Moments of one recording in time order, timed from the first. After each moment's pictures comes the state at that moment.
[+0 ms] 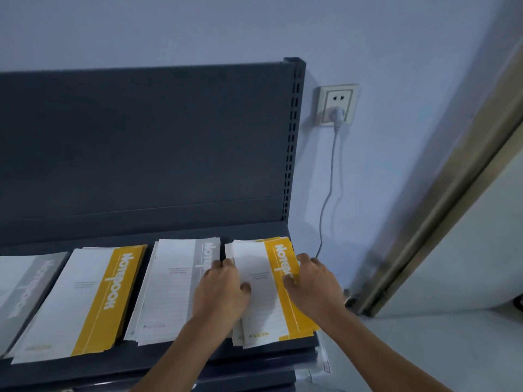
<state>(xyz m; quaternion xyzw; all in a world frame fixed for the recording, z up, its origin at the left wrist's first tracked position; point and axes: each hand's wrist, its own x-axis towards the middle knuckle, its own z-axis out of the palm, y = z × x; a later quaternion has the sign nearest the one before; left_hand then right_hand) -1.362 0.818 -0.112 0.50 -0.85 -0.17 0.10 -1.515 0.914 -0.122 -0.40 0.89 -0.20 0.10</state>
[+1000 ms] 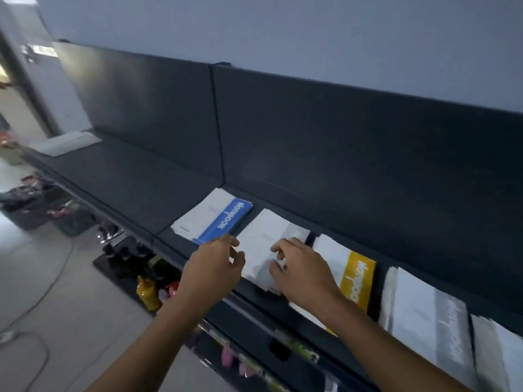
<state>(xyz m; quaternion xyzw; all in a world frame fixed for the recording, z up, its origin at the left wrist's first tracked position) -0.936 0.707 -0.045 0.69 -0.67 -0.14 0.22 -1.124 0.704 -0.042 -0.77 0.59 -0.19 0.15</state>
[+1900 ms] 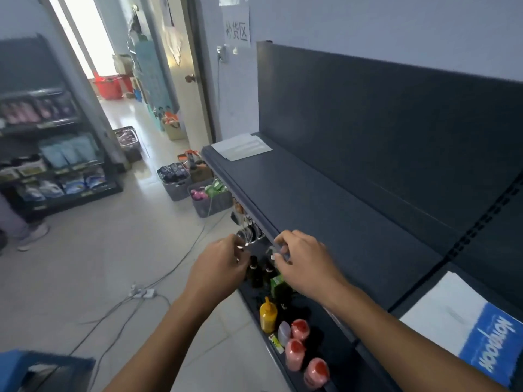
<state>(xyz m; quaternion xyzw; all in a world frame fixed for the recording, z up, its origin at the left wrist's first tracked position) -0.470 0.608 -0.053 0.82 -0.50 -0.09 0.24 -0.637 0.517 -0.043 -0.89 0.38 -0.16 0.20</state>
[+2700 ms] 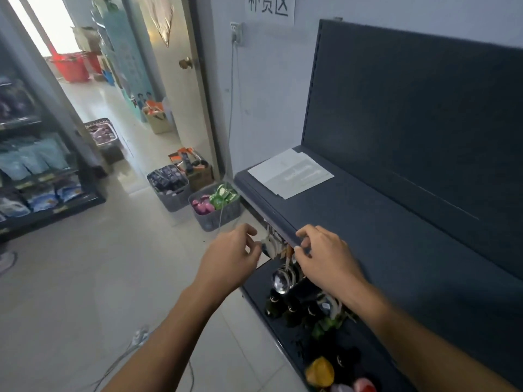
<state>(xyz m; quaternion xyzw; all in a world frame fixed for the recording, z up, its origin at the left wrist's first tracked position) -0.125 0.415 -0.079 0.77 -0.58 -0.11 0.25 -0.314 0.340 -0.069 -0.83 0.50 -0.14 0.19</state>
